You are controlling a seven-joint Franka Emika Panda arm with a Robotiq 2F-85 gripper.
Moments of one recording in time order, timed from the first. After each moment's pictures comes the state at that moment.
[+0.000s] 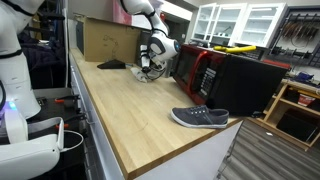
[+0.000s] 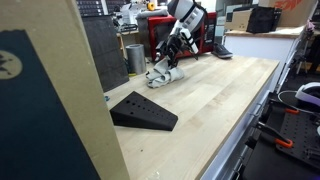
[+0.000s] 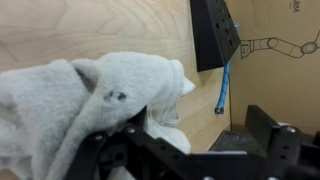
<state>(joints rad) -0.09 0.61 0.03 -1.68 0.94 1.81 -0.53</state>
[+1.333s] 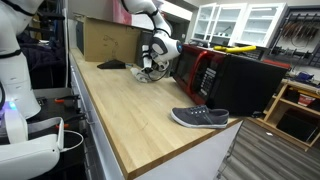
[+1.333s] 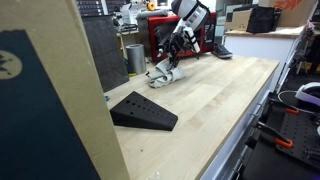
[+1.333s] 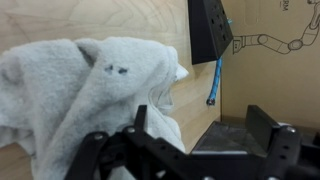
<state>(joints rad) -0.13 0.60 0.04 -1.69 0.96 1.79 -0.58</state>
